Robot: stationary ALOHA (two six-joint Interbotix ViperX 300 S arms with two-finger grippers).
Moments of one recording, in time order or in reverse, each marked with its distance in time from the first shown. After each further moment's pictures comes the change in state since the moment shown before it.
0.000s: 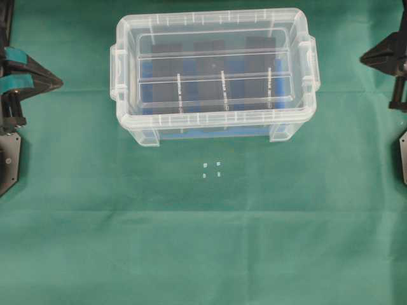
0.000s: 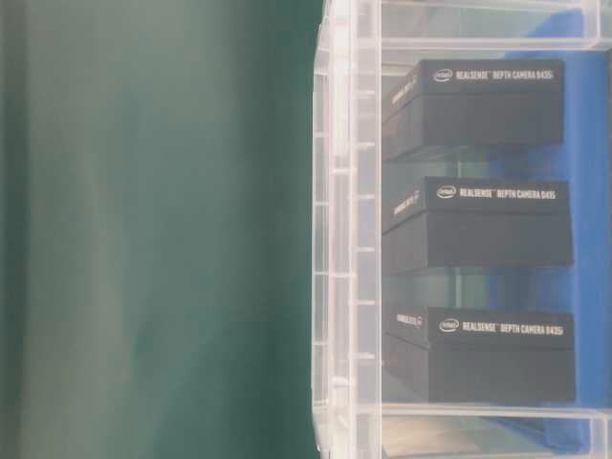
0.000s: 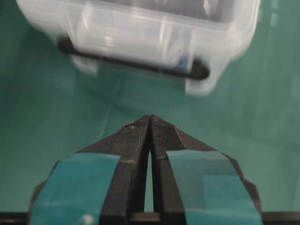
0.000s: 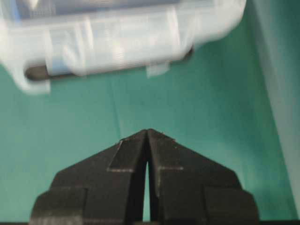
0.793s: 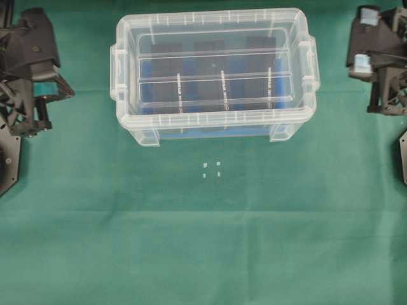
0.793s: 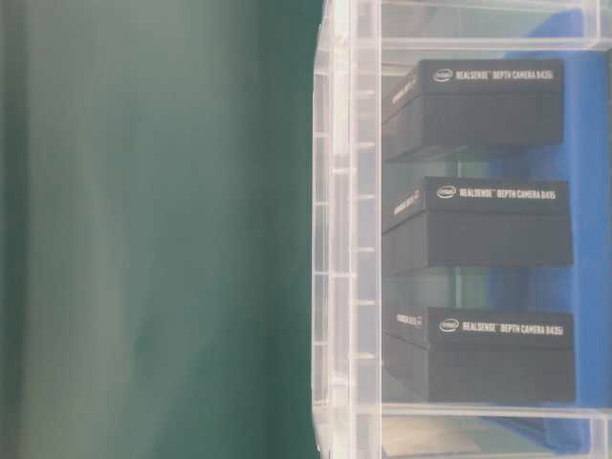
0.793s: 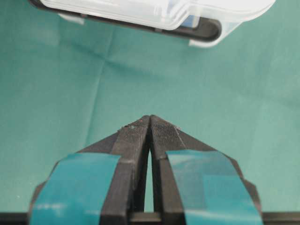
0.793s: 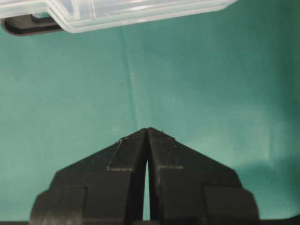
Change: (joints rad) left arm -0.003 0.196 -0.021 0.005 0.049 0.012; right arm 0.000 0.225 0.000 -0.015 -0.018 0.000
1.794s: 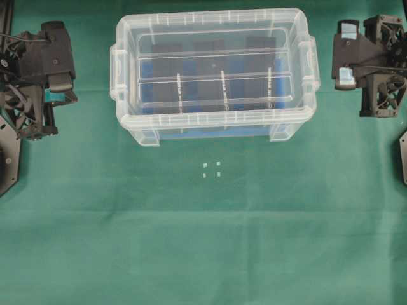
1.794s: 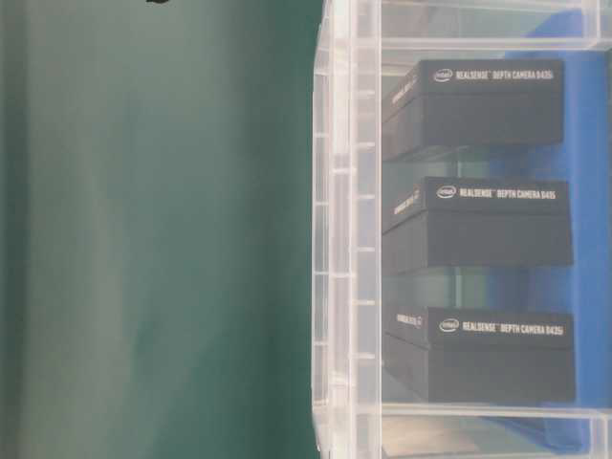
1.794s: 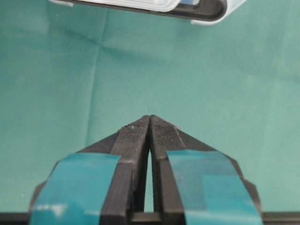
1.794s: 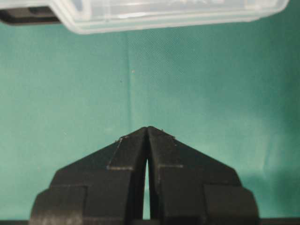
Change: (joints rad) left arm 0.000 0.046 0.015 0.002 0.002 0.078; right arm 0.000 0.049 0.023 0.000 -0.060 -0.107
